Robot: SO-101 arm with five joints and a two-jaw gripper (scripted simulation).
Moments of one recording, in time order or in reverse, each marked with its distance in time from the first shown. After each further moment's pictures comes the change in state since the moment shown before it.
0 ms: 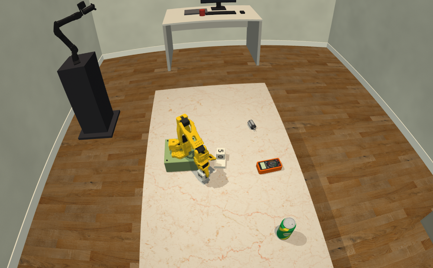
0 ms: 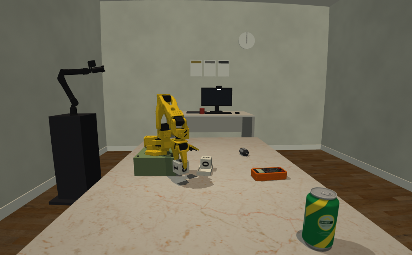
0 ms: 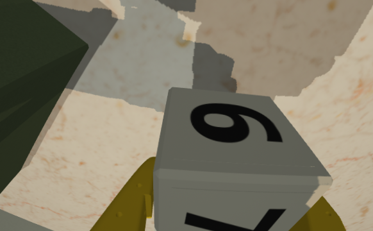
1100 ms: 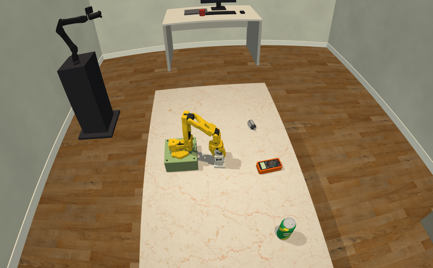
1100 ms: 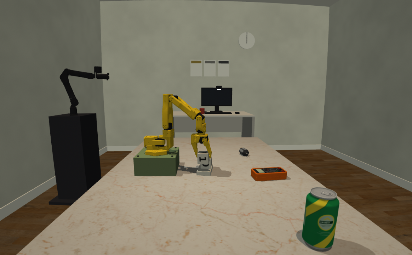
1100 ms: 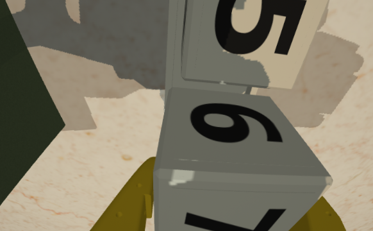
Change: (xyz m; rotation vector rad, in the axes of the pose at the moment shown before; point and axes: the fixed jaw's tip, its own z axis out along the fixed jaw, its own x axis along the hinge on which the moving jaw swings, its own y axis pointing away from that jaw) arm -0.113 0.019 -0.003 0.026 0.019 -0.742
